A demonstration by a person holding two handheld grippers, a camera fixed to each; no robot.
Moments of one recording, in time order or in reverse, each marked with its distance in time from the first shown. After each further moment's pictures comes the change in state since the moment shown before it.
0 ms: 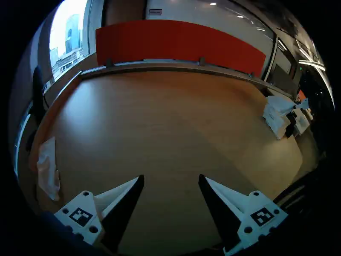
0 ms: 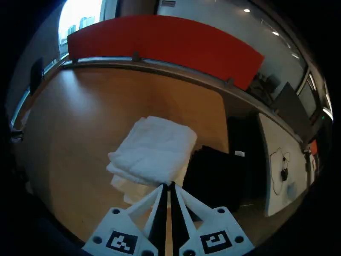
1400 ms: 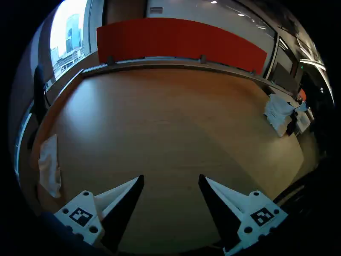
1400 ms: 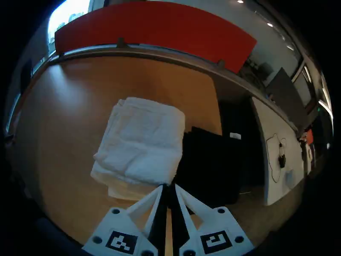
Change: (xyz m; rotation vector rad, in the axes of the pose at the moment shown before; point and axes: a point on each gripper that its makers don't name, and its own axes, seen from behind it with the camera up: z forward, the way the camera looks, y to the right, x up) left arm -0.010 -0.005 -0.003 0.015 -0.017 0.002; right arm -0.030 0.025 0.030 -0.076 -0.094 0.041
